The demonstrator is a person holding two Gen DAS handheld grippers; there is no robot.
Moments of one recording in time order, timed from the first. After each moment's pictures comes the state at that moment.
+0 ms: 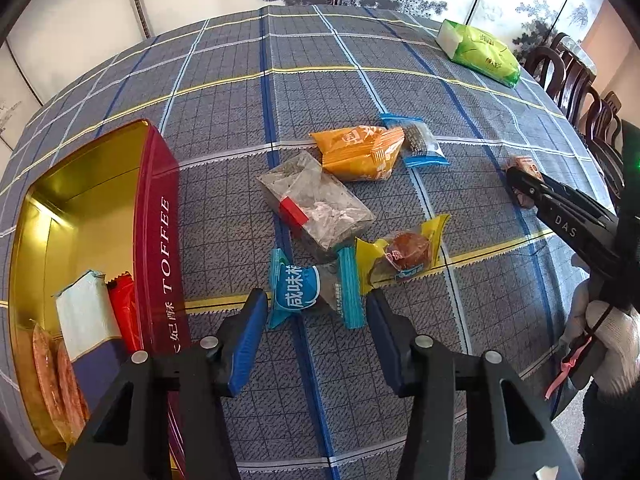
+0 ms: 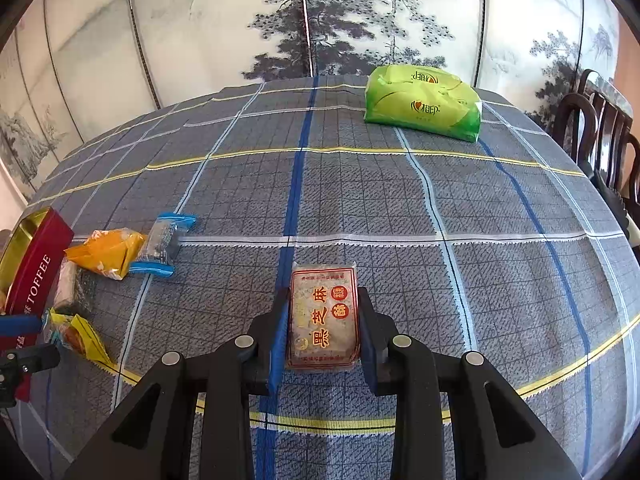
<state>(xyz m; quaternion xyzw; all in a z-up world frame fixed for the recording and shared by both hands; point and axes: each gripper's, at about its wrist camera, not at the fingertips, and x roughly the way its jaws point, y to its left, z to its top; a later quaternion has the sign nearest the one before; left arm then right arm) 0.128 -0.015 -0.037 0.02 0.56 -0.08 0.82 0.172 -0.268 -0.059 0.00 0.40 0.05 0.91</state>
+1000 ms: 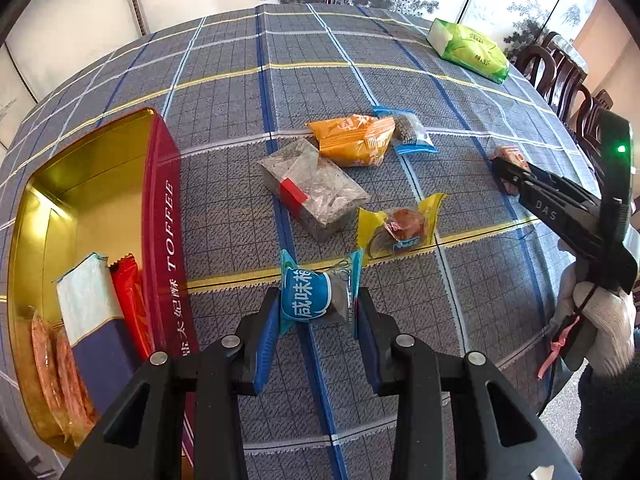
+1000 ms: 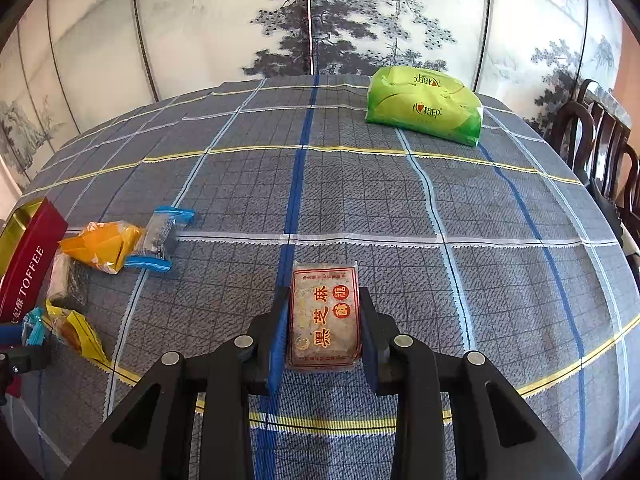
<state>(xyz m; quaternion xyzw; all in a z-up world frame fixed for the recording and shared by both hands) 0.112 -0.009 -0.029 0.02 0.56 -0.10 0.82 0.171 -0.264 -0.059 -0.01 0.40 0.05 0.91</state>
